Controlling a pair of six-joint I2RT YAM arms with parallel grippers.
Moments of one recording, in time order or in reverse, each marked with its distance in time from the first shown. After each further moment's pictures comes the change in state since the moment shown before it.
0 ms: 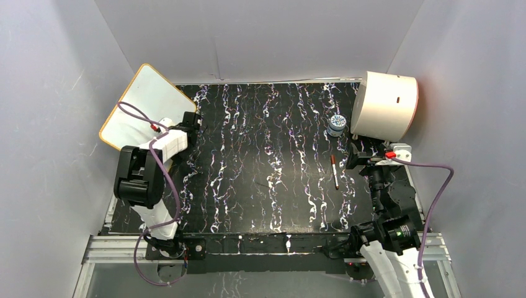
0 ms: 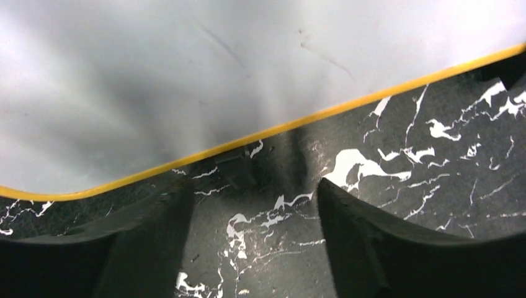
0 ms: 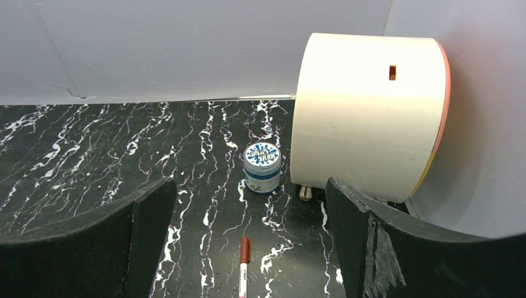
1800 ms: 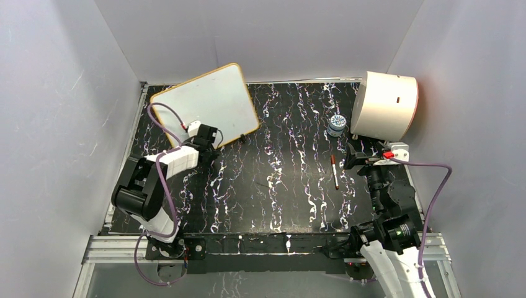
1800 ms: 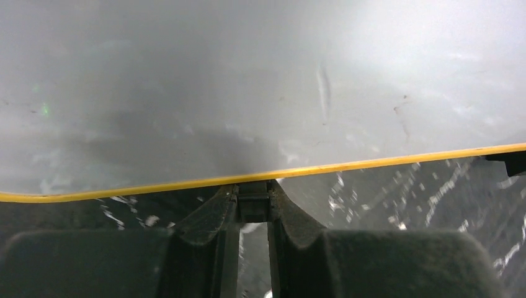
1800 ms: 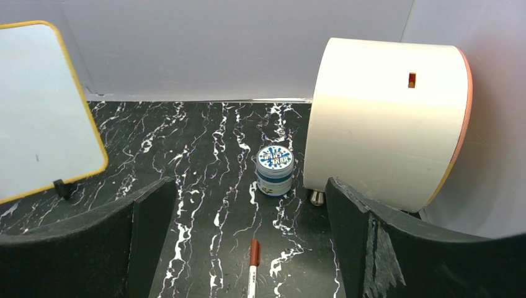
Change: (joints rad) left arm -0.160 -0.090 -0.204 0.331 0.290 0.294; right arm 0.019 0.006 0.000 0.019 -0.039 0.000
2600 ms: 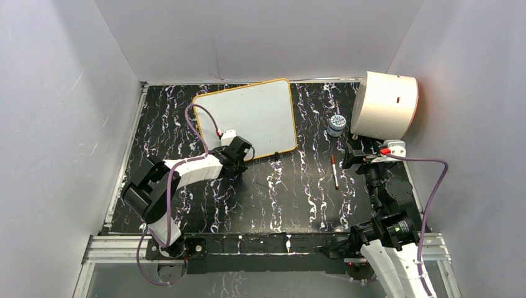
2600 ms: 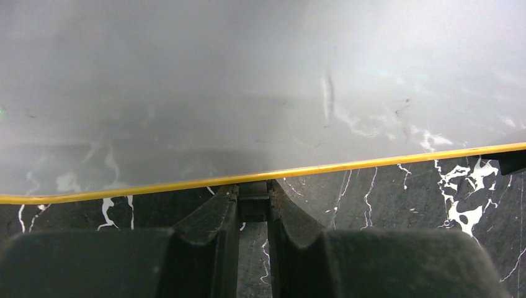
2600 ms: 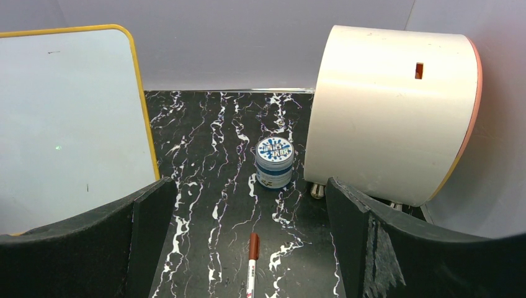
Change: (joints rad) left arm -0.372 0.022 0.037 -0.037 0.002 -0.075; right arm 0.000 0.041 0.000 -0.001 0.001 0.000
